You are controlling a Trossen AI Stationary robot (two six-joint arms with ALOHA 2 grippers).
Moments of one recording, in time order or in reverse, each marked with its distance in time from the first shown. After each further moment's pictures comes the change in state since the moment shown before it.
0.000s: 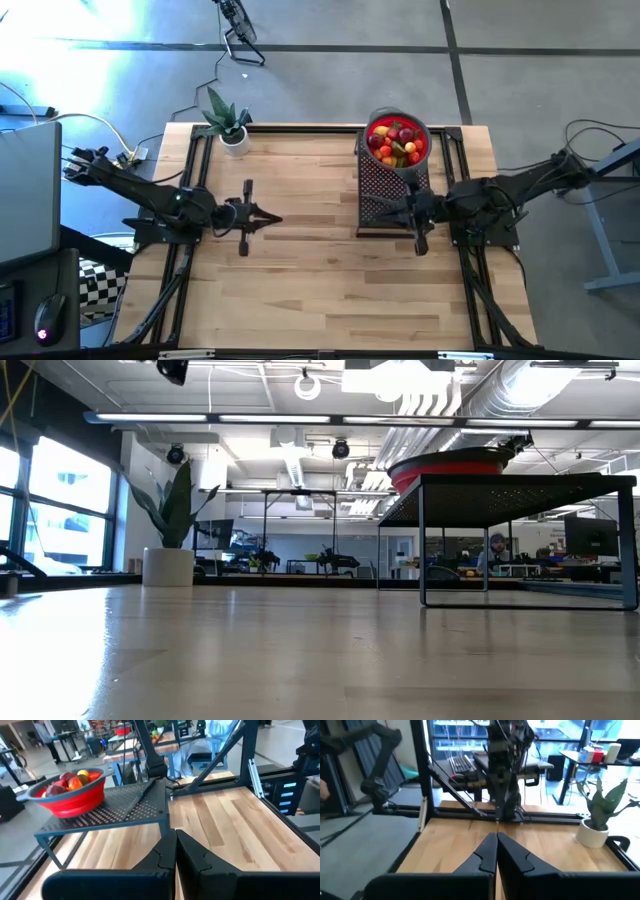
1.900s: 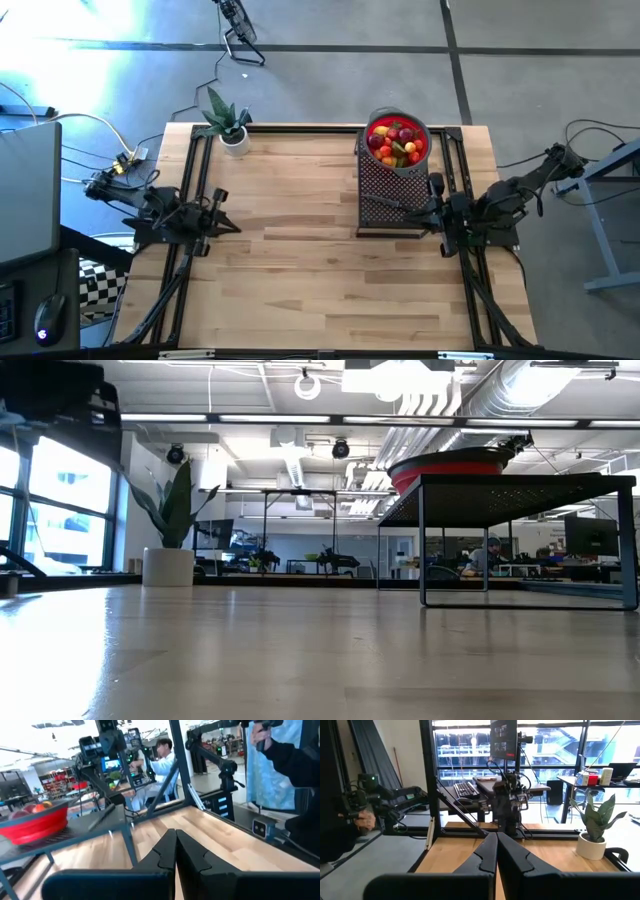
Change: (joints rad) left arm 0.000 -0.863 -0.507 -0.120 0.320 0.142; right arm 0.175 -0.288 -0.239 0.120 0.173 -0.015
